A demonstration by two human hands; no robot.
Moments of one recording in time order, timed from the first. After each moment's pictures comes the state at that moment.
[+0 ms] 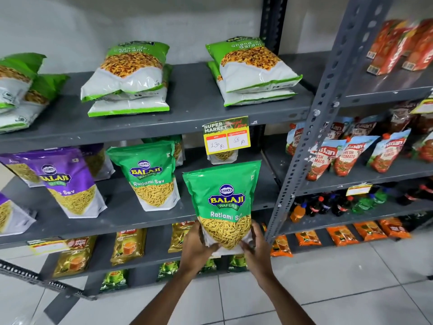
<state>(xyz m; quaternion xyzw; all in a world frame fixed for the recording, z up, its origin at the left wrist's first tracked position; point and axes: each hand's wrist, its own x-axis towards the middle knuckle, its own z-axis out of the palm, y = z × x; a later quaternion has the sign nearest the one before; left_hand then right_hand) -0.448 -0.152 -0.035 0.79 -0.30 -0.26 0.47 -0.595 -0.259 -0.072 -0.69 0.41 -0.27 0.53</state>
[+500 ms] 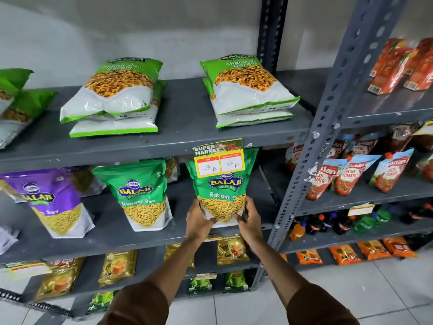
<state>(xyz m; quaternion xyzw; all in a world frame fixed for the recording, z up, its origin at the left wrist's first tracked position) -0.386 -0.272 -0.018 0.81 -0.29 -0.17 0.47 -0.512 -0.375 -0.046 -0.70 0.38 -0.29 0.53</state>
